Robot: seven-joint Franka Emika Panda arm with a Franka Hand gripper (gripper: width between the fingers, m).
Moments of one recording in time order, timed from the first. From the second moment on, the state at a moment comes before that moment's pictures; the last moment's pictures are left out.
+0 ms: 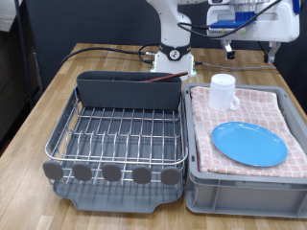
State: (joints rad) arm 0.28 -0.18 0.00 -2.46 0.07 2.58 1.75
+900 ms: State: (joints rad) arm 0.29 0.00 0.02 -2.52 0.26 2.83 1.55
